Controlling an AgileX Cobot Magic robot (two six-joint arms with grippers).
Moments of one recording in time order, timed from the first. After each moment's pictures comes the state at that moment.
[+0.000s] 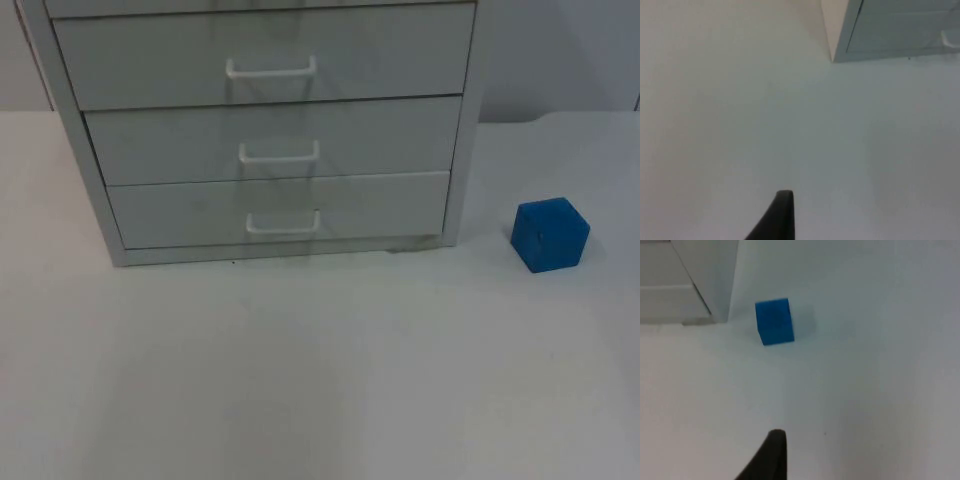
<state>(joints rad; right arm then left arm) 0.06 0.76 -0.73 0.02 0.83 -0.02 0.04 0.62 -0.58 -0.16 0.87 0.07</state>
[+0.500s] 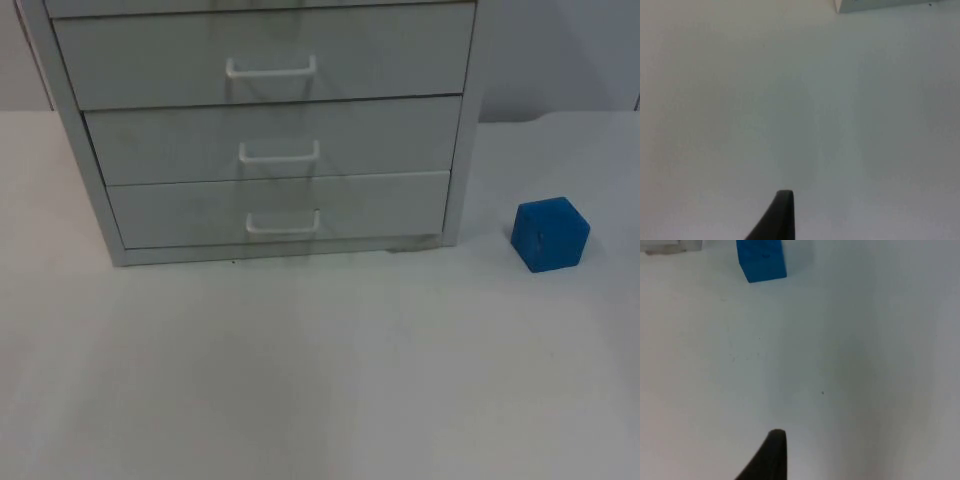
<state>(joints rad) 0.06 0.96 -0.73 0.01 0.82 -0.02 0.04 0.87 -0.59 -0.19 0.80 0.16</state>
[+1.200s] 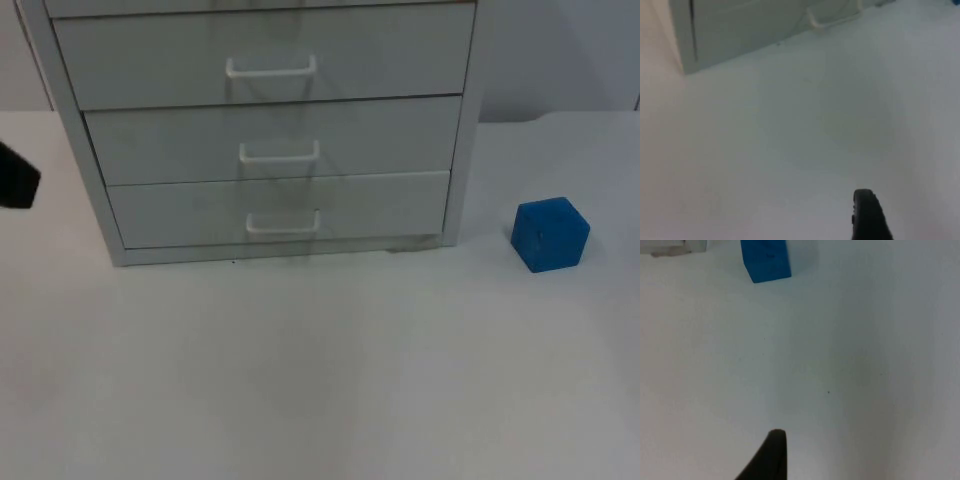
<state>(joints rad) 0.06 0.96 -0.73 0.03 0.82 -0.02 0.02 1.10 -0.72 -0.68 0.85 0.69</state>
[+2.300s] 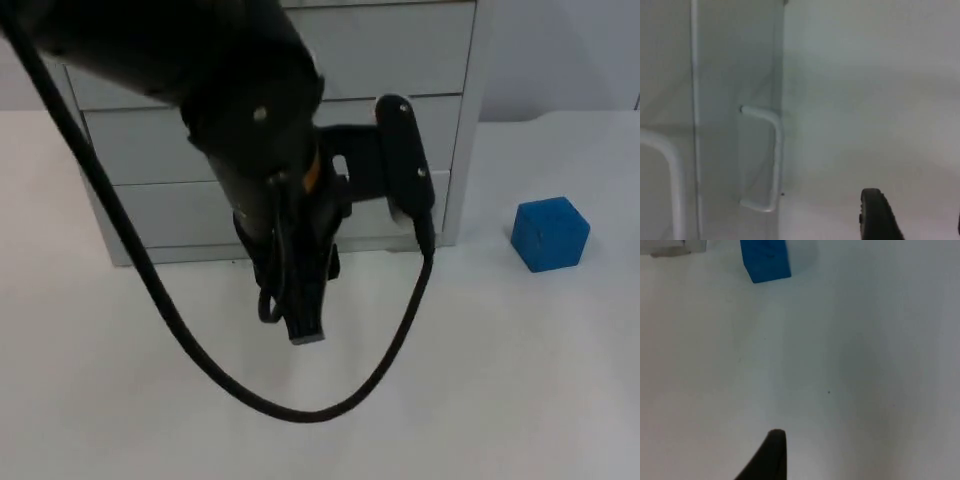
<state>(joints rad) 0.06 0.96 -0.73 0.03 0.82 -0.01 -0.76 1.90 -1.12 0.54 0.54 0.21</state>
